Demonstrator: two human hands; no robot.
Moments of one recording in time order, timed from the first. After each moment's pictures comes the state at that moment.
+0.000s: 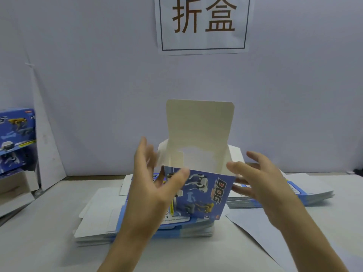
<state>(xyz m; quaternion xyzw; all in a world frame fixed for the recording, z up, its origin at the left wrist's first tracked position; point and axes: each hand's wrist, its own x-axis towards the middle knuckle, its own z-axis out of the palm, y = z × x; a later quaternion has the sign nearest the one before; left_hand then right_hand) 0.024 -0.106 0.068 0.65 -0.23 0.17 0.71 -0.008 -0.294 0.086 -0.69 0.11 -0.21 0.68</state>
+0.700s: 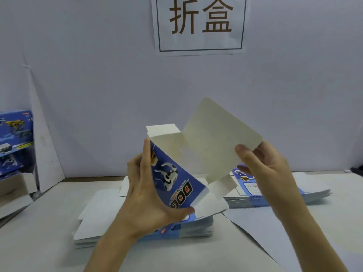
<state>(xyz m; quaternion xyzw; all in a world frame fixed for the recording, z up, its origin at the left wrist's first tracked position) 0.058 -0.085 0.040 0.80 -0.32 0.24 0.45 -0.010 -0.304 0.091 -0.70 -0.03 -0.35 0.62</state>
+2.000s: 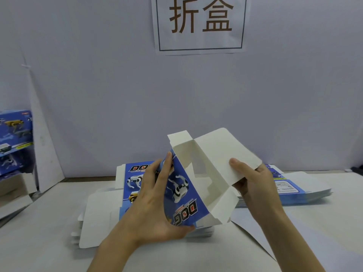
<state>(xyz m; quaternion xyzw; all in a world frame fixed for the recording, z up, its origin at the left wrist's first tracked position) 0.060 -0.082 0.024 0.82 -0.38 0.18 0.38 0.028 -0.311 0.047 -0.52 0.02 -0.26 0.82</state>
